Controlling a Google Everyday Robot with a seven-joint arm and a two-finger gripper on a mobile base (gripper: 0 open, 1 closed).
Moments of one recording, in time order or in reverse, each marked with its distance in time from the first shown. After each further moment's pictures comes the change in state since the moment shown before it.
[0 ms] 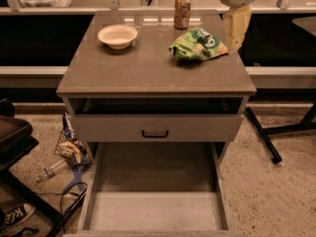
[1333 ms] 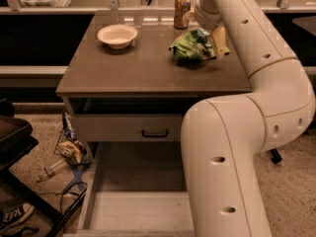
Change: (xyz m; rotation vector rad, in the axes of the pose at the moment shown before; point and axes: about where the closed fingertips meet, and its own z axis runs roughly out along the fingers) arm 0.085 -0.035 0.203 -0.211 0.062 -0.150
